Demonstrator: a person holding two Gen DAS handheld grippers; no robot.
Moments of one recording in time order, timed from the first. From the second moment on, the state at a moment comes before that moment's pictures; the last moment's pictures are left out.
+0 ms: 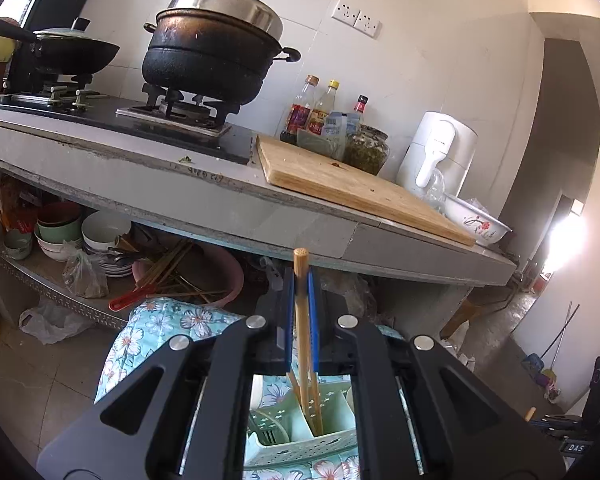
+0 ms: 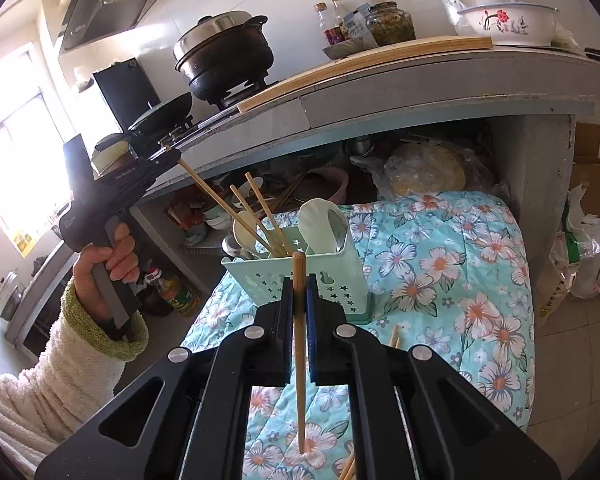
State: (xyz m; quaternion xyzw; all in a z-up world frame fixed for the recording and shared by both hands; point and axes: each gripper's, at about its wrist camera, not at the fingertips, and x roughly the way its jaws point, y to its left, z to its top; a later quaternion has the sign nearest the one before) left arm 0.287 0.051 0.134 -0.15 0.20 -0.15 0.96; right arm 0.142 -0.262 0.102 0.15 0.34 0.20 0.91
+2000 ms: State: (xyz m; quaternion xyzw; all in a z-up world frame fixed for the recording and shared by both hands) left arm 0.142 0.134 0.007 -0.15 0.31 -0.08 0.93; right arm 0.288 -0.111 0.131 -0.09 0.24 0.19 0.95
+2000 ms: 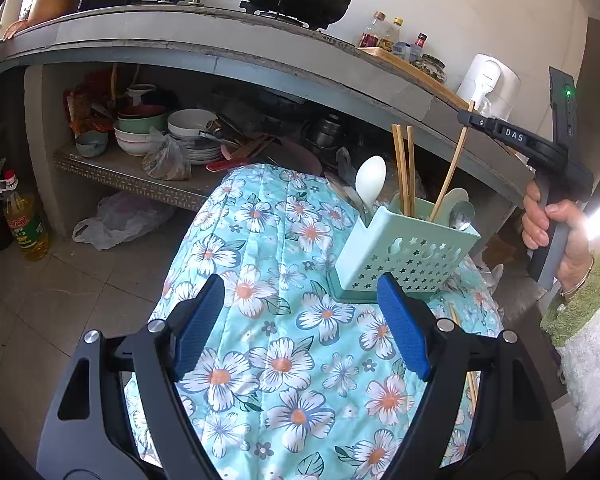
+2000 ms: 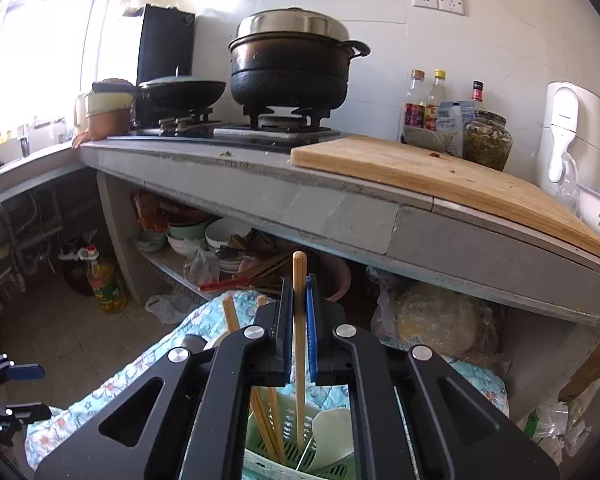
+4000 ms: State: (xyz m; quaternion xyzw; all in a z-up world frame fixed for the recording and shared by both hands) left arm 0.152 -0.054 -0.091 -0.04 0.48 -0.23 0.85; right arm 0.127 -0.303 -0.120 0.34 0.50 0.18 0.77
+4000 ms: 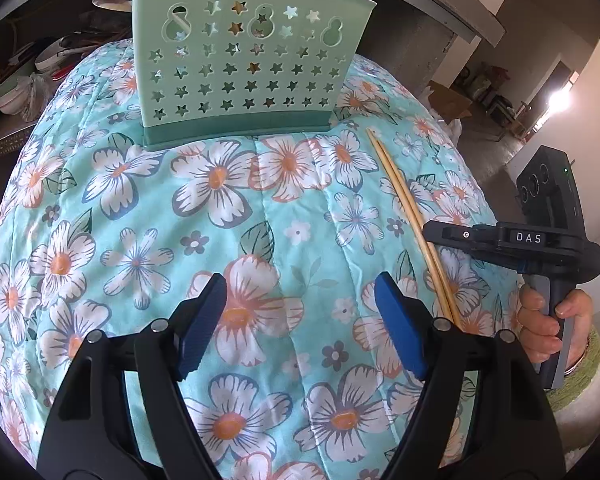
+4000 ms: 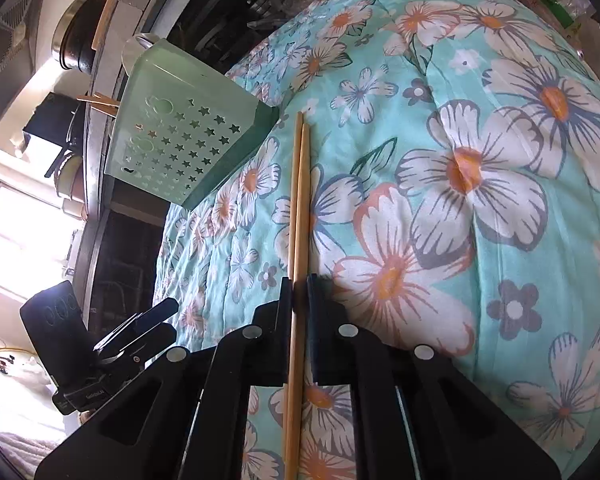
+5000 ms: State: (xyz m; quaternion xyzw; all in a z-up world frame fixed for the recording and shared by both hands) left arm 0.174 -0.167 -0.115 -0.03 0.54 -0.31 0.78; right arm 0.089 -0.344 -0.128 0.39 0.47 0.16 0.77
